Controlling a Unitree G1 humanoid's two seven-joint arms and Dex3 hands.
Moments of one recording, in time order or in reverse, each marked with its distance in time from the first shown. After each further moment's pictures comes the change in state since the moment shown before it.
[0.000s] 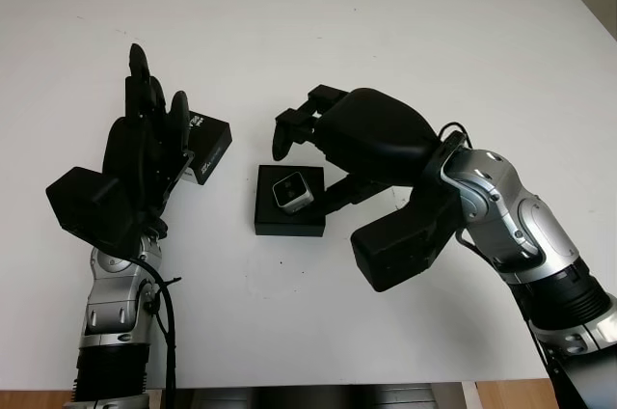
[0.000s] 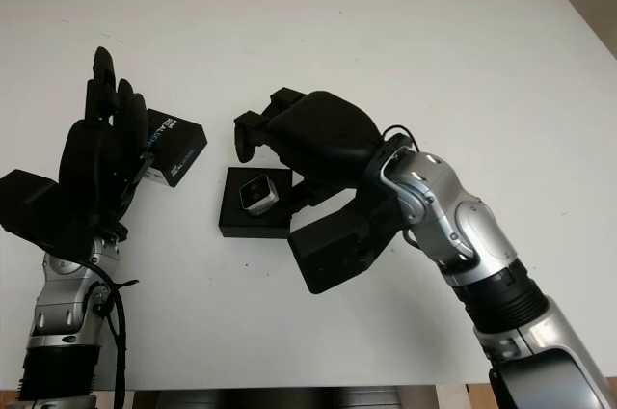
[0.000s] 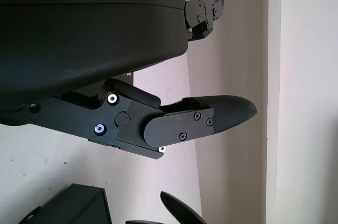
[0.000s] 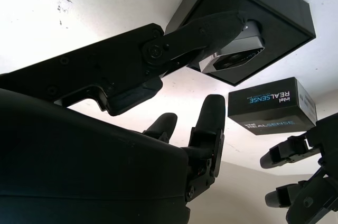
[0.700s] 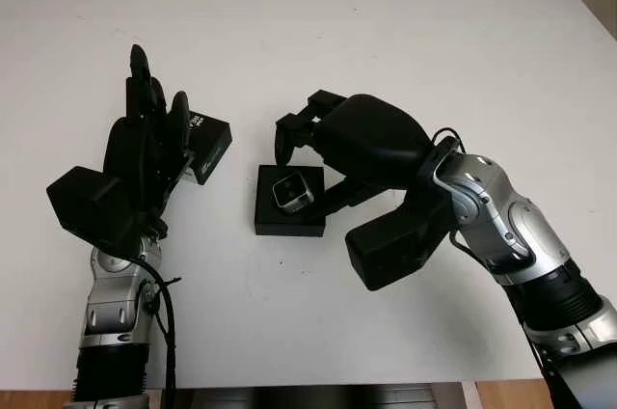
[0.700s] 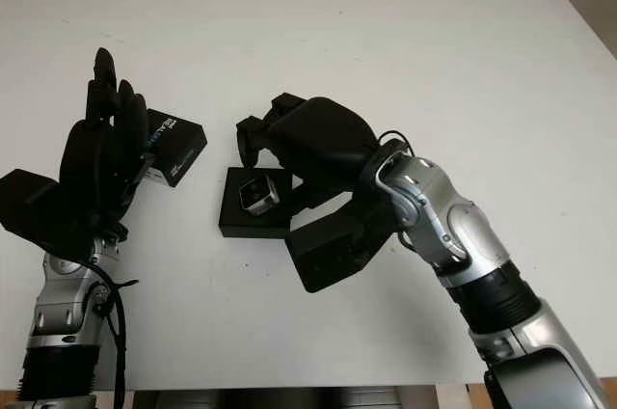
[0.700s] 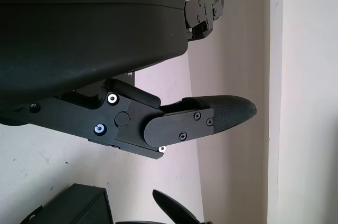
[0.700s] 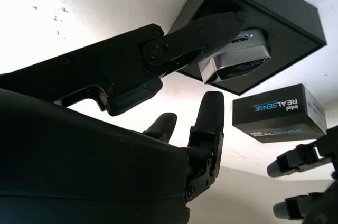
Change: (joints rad) left arm 0.000 0.001 -0.001 0.000 0.003 0.005 -0.001; right arm 0.004 0.021 0.015 0.074 -0.032 -0.010 -0.056
